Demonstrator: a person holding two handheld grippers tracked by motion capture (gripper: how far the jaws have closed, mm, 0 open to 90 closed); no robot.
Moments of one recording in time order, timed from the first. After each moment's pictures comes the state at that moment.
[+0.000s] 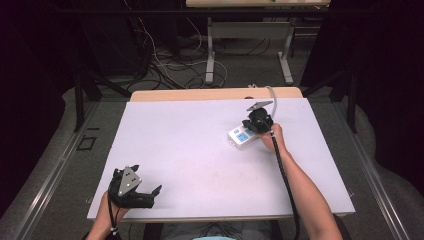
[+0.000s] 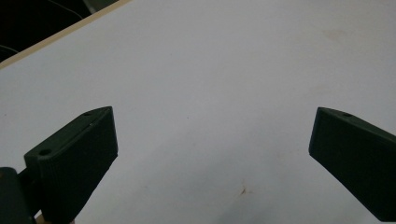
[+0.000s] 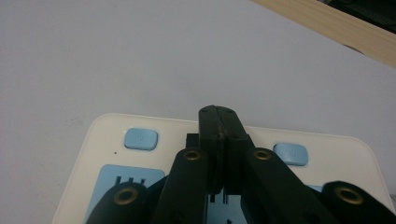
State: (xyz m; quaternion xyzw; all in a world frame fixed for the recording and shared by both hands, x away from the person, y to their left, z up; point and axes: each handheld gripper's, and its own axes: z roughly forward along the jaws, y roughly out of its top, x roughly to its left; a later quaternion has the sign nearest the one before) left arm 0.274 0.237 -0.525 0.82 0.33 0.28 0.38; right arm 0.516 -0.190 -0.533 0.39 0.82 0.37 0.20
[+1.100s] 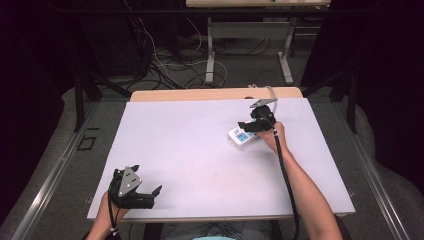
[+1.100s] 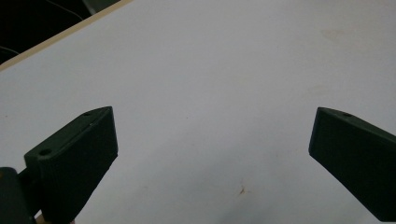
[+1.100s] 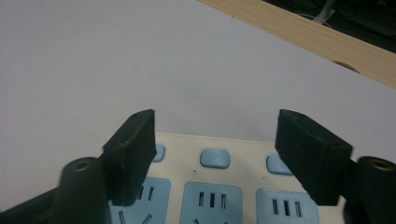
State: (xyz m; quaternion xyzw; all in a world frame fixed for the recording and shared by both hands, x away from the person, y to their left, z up) left arm 0.273 0.235 -0.525 0.82 0.33 0.28 0.38; right arm 0.514 -0.198 -0.519 0.38 0.81 0.40 0.19
